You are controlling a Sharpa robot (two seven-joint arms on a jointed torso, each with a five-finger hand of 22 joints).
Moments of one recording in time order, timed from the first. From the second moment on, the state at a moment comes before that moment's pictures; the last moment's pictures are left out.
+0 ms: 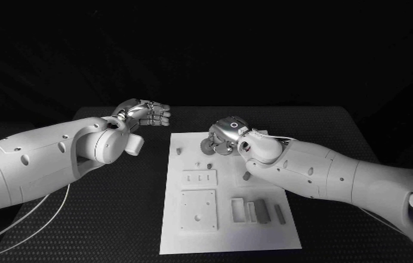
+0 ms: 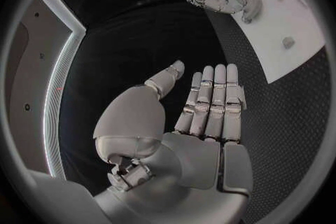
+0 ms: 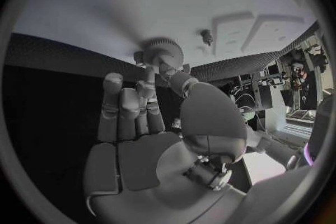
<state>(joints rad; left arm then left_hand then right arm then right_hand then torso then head) 1.35 -0.78 -0.15 1.33 -0.10 -0.29 0.15 1.06 -0.05 0.52 -0.27 0.05 0.84 0.17 0.33 0.48 1.14 0.14 0.10 0.15 0.91 0.12 0.43 0.55 0.02 0.91 0.02 0.14 0.71 1.14 -0.48 -0.08 1.14 -1.92 -0.43 -0.21 1.04 -0.16 0.66 -0.16 0.05 1.04 0.08 0.35 0.54 1.05 -0.02 1.14 1.08 1.14 -0.12 1.53 0.89 0.25 1.08 -0.02 0.99 1.31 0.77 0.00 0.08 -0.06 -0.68</state>
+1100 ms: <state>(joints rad) 1.35 -0.77 -0.15 1.32 -0.10 -0.28 0.15 1.06 -0.05 0.52 -0.27 0.05 0.84 0.17 0.33 0.48 1.14 0.14 0.09 0.15 0.91 0.12 0.42 0.55 0.02 0.91 0.02 0.14 0.71 1.15 -0.44 -0.07 1.11 -1.90 -0.39 -0.20 1.04 -0.16 0.66 -0.17 0.05 1.04 0.09 0.34 0.54 1.05 -0.02 1.14 1.08 1.13 -0.11 1.52 0.89 0.25 1.07 -0.01 0.99 1.31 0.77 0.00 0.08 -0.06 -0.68</state>
